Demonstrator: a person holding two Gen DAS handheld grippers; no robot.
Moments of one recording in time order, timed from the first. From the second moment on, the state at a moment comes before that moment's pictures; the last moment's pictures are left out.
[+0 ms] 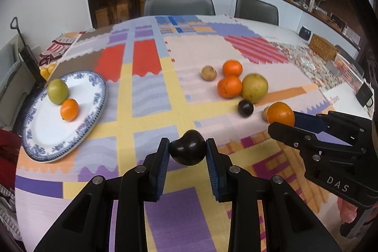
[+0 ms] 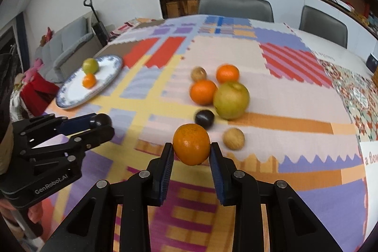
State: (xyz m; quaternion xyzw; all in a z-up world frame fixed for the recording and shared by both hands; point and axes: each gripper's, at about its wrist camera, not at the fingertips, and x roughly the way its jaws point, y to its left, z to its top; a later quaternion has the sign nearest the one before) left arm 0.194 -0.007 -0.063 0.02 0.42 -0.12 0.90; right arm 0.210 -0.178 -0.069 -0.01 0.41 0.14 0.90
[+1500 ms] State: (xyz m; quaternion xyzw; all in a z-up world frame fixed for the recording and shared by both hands) left arm 0.237 0.182 -0.033 0.02 0.35 0.04 0.94; right arm 0.301 0.022 -0.027 -0.07 0.36 0.28 0.89
